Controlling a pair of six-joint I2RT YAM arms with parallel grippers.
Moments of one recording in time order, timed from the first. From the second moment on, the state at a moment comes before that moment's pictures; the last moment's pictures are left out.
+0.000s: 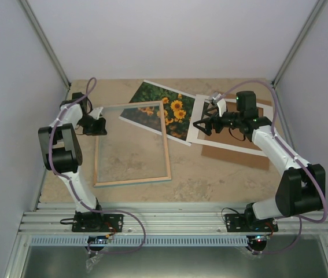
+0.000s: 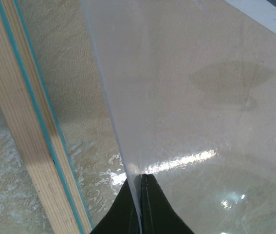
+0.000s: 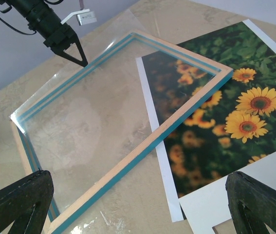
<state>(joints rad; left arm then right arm) 0.18 1.94 1.44 -0.94 0.36 0.23 0.22 1.43 1.08 -0.30 -0.80 -0.20</state>
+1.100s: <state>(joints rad) 0.18 1.99 1.56 -1.10 0.53 0.19 0.22 1.43 1.07 -0.29 -0.80 -0.20</state>
